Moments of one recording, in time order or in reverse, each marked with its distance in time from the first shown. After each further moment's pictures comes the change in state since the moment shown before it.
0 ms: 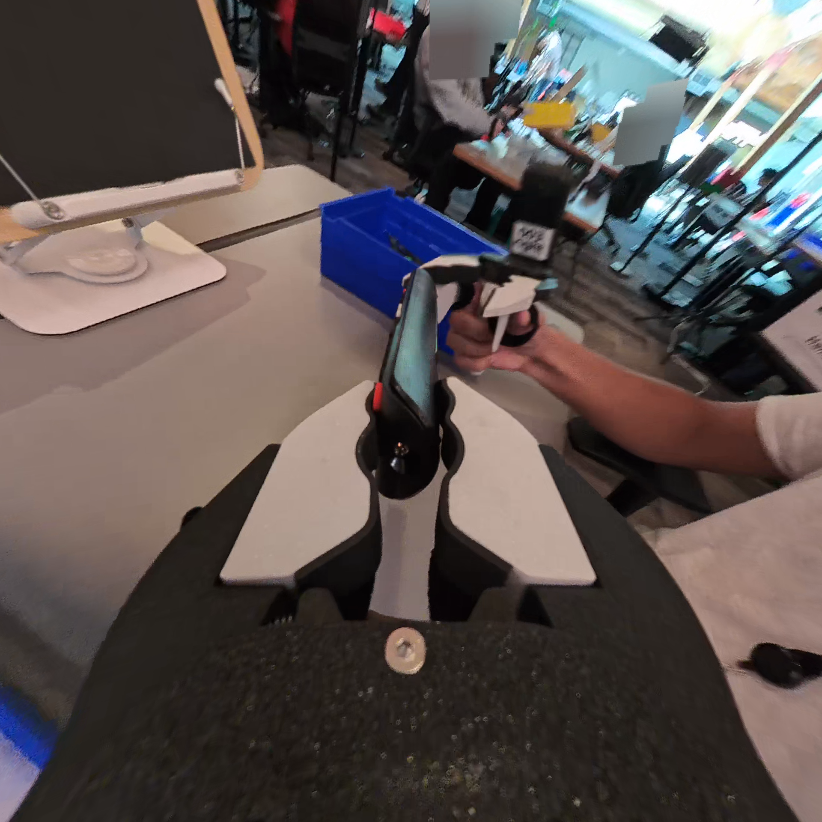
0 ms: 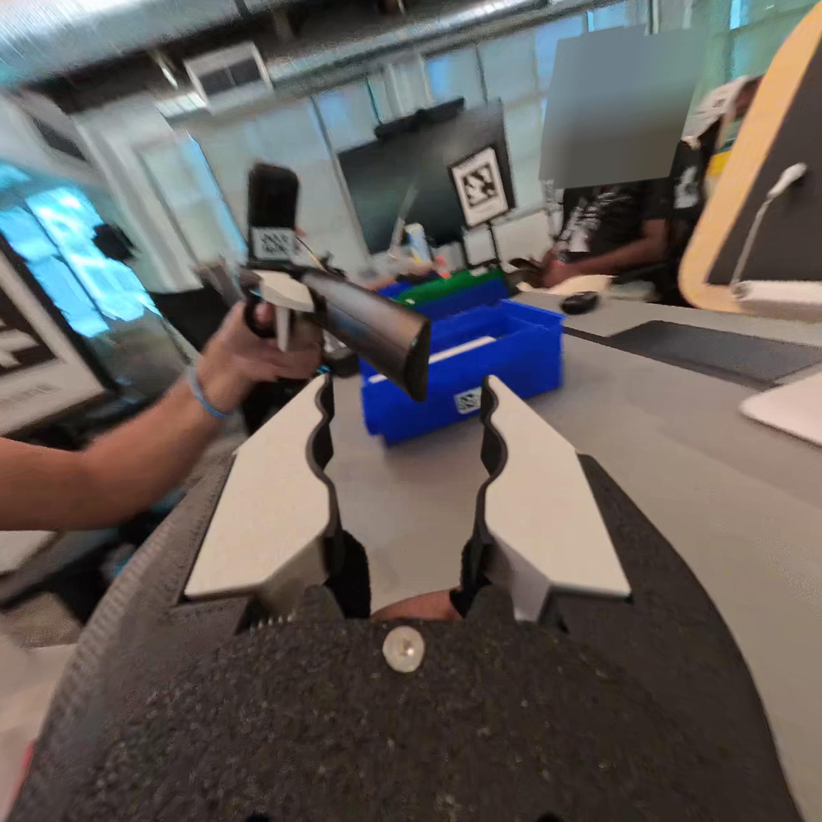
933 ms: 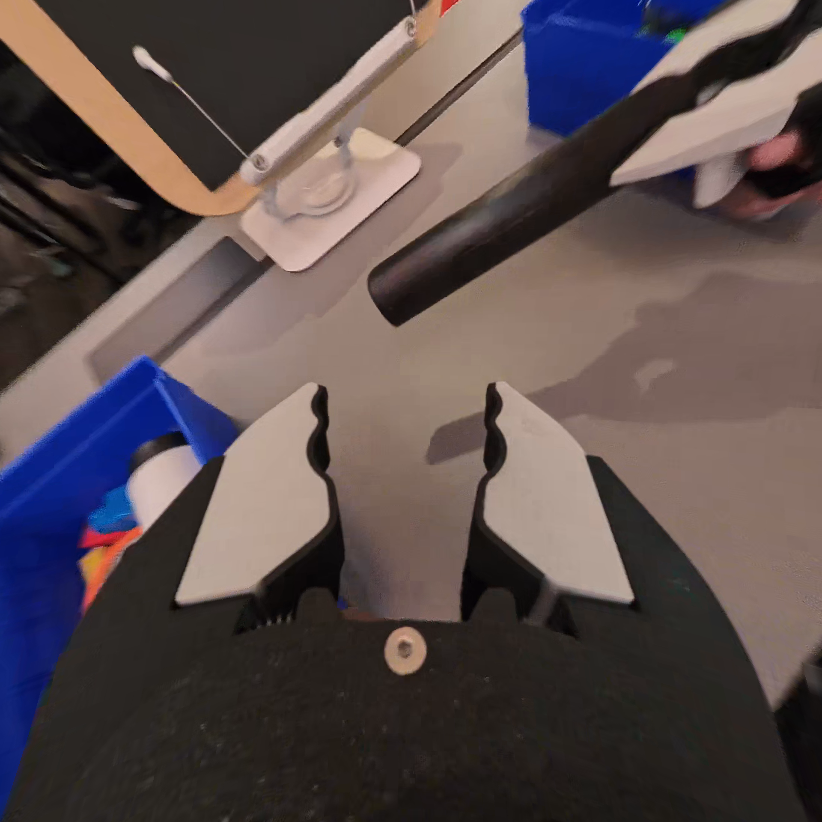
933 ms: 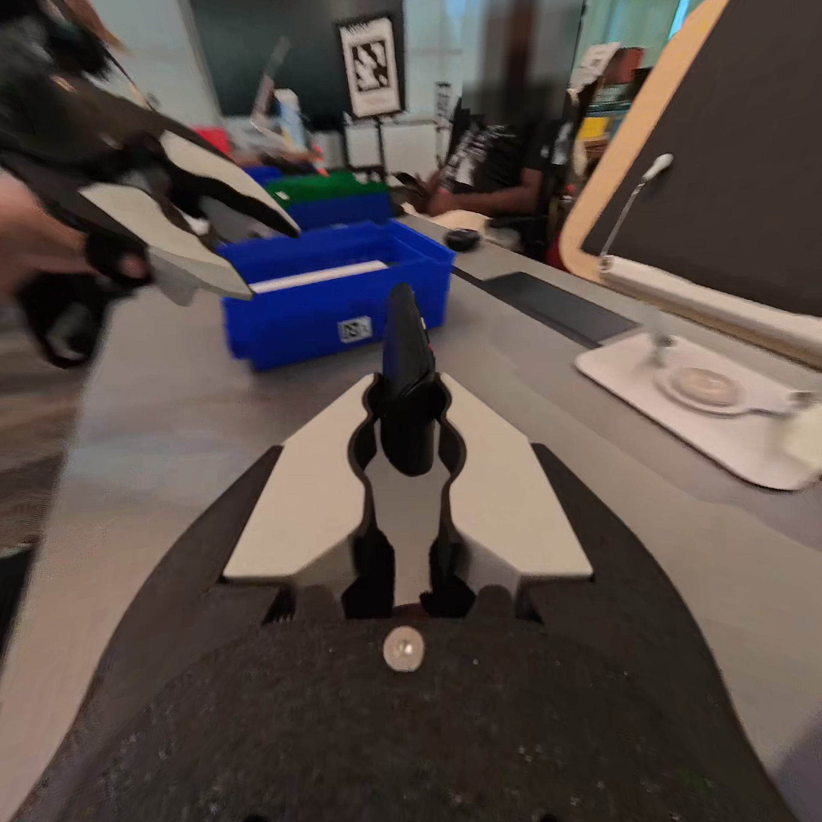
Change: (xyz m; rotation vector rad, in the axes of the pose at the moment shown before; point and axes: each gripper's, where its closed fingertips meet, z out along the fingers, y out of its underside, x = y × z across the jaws) left arm -0.057 0.035 0.008 -0.324 -0.591 0.394; right arm 0.040 0.027 -0.002 -0.223 0.300 -0.277
